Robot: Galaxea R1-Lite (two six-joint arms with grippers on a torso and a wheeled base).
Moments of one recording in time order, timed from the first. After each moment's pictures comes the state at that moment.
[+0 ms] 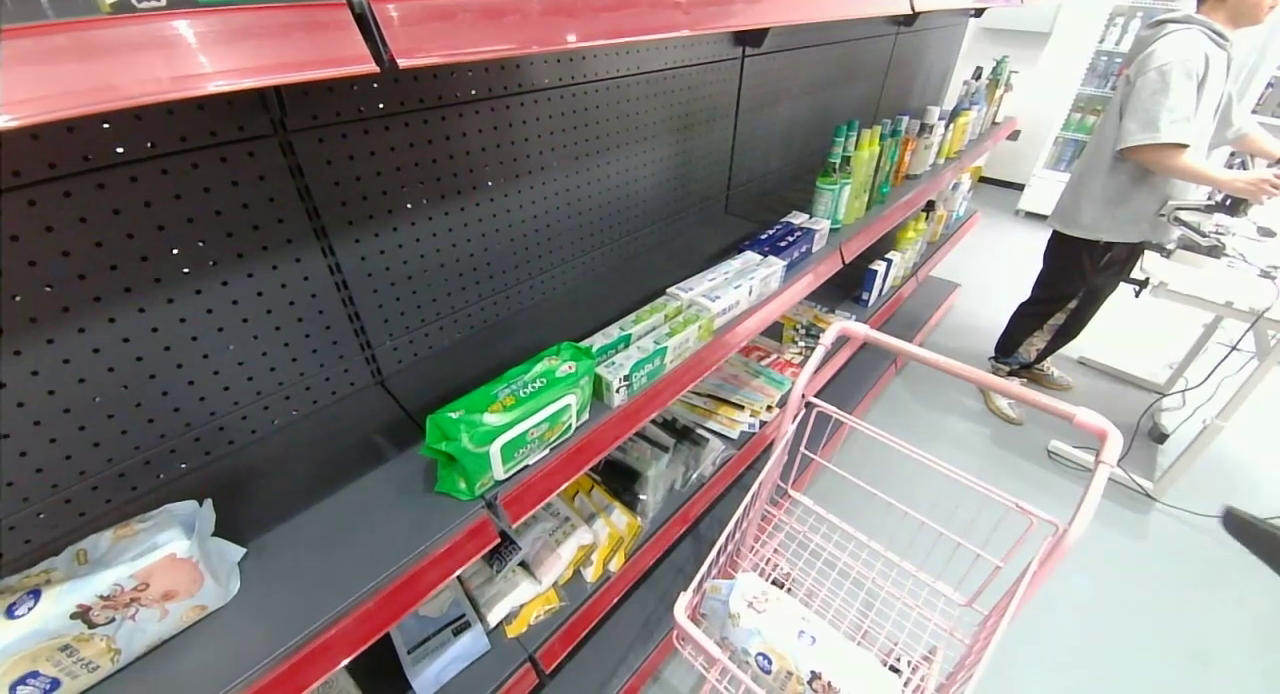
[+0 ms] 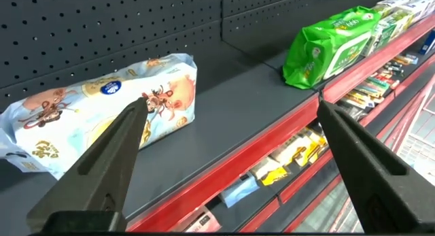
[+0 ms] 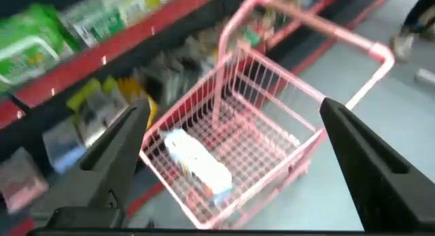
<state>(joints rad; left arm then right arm) 0.18 0.00 0.00 0.01 -0.06 0.01 0.05 0.76 -0.46 0.00 0.02 0.06</state>
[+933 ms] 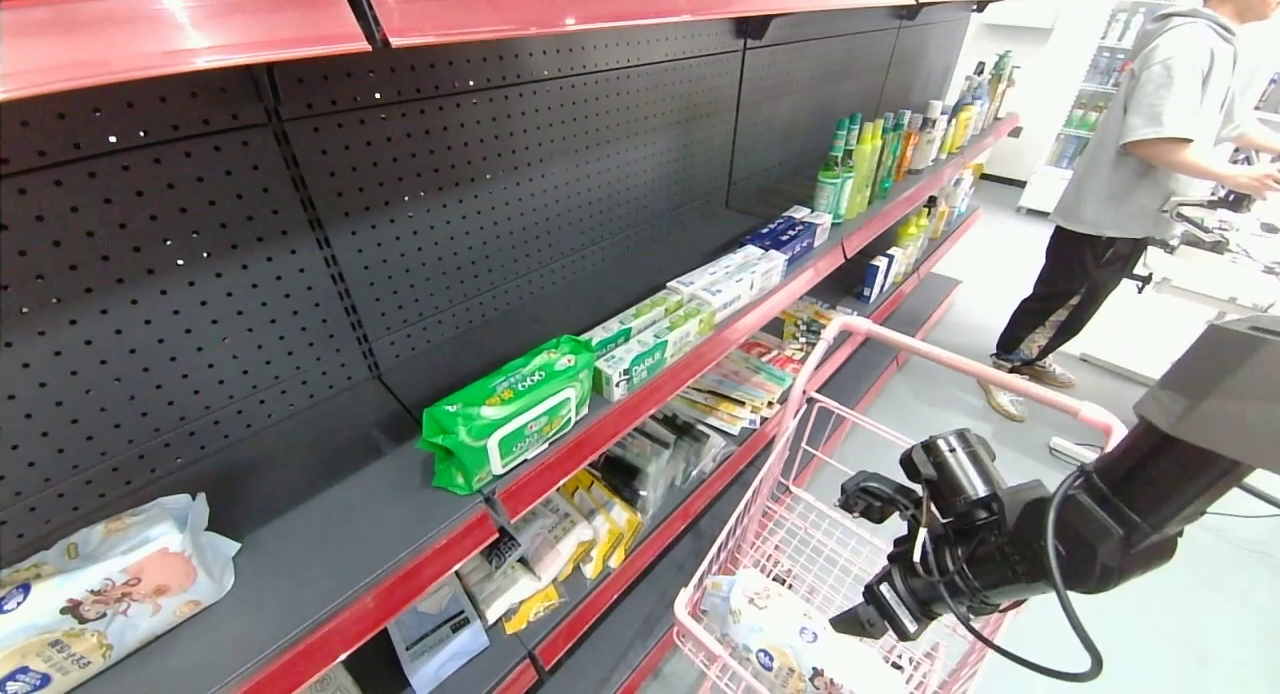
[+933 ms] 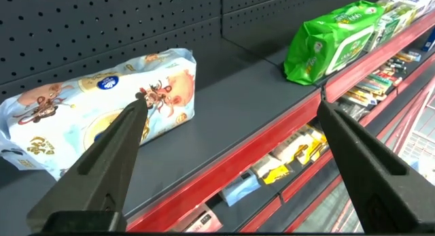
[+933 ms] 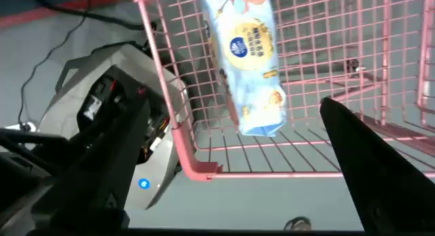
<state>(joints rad) 0.18 0.00 0.00 0.01 -0.06 0.01 0.27 2.11 -0.66 -0.30 0.17 -0.31</state>
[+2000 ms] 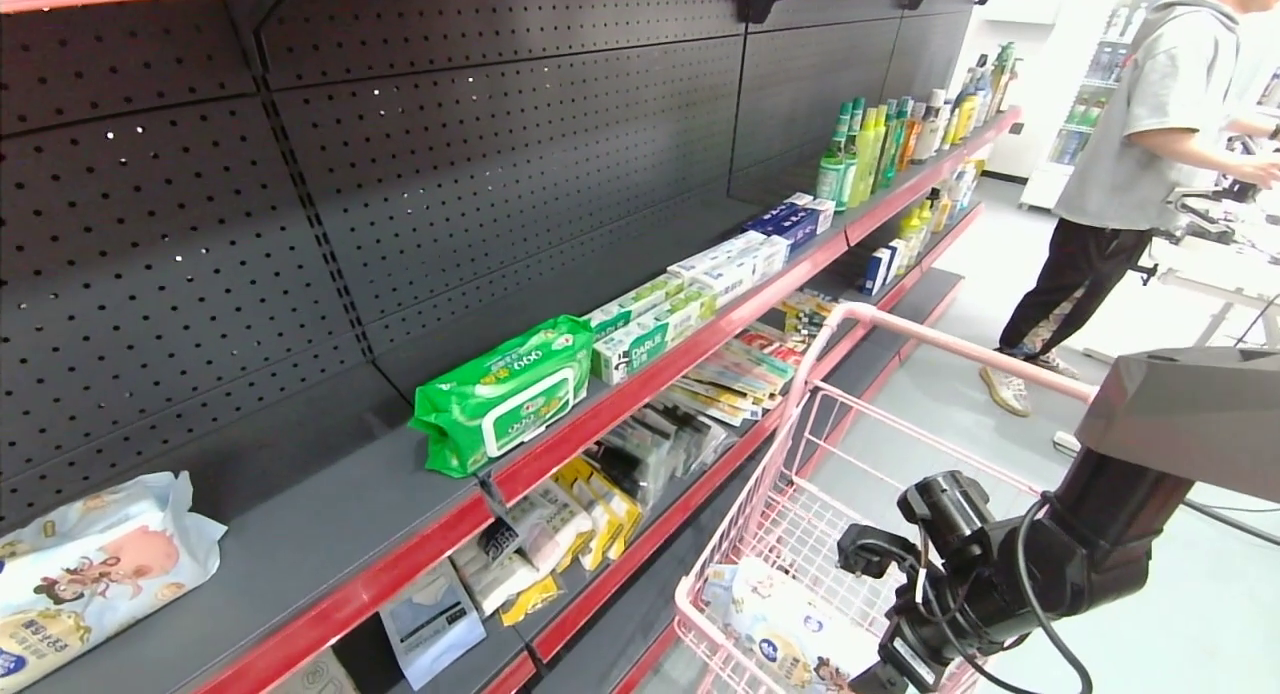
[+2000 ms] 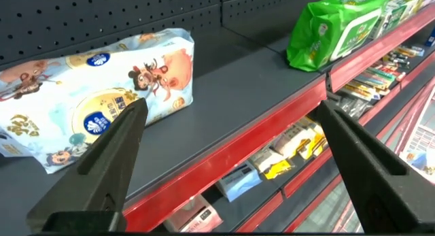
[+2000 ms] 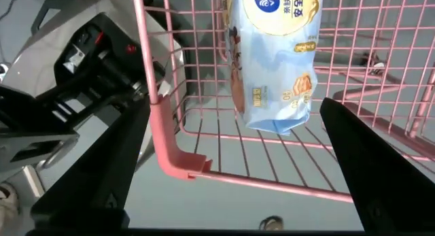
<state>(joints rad) 0.18 0.00 0.00 0.01 -0.06 0.02 0.23 2.25 -0.62 -0.33 0.21 -0.52</state>
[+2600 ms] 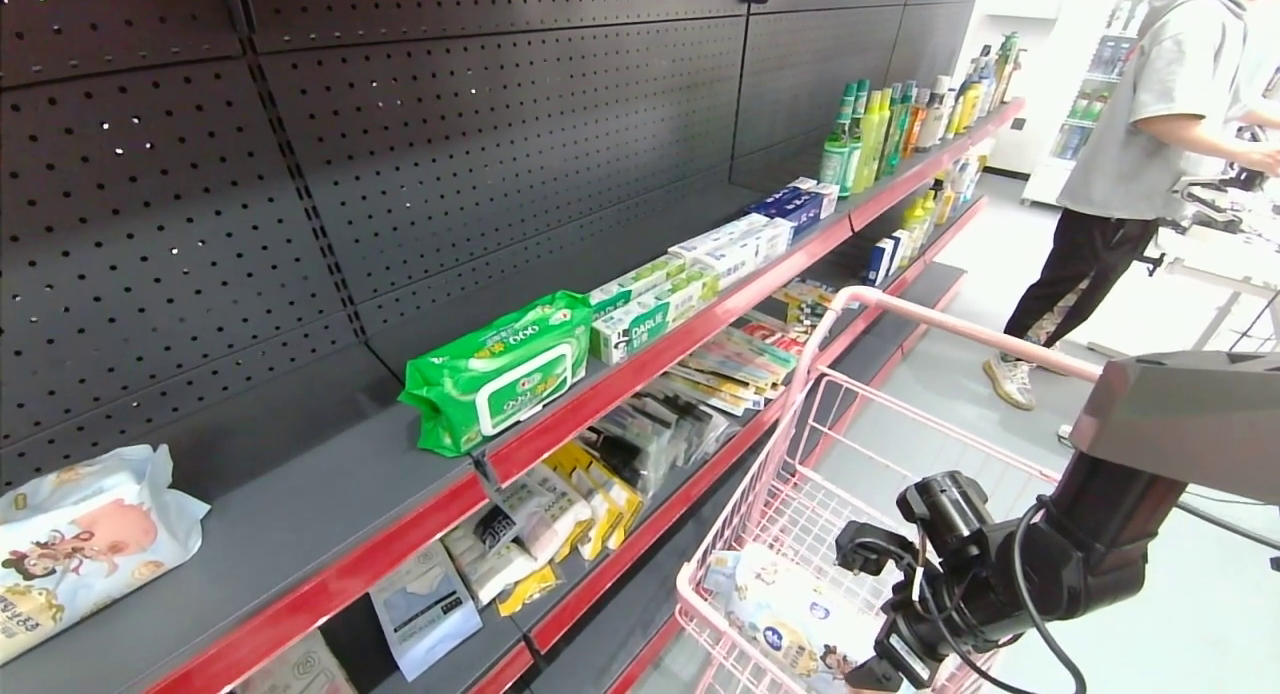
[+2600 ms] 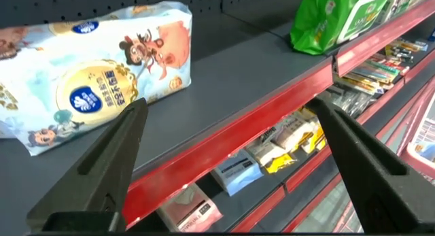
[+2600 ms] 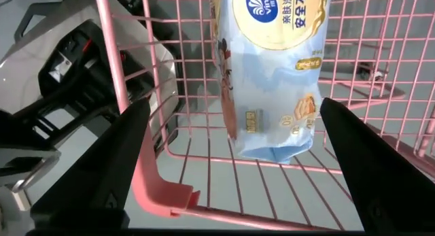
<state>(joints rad) 0.18 0.00 0.00 0.01 -0.06 0.02 0.22 2.27 -0.62 -0.39 0.21 -0.52</state>
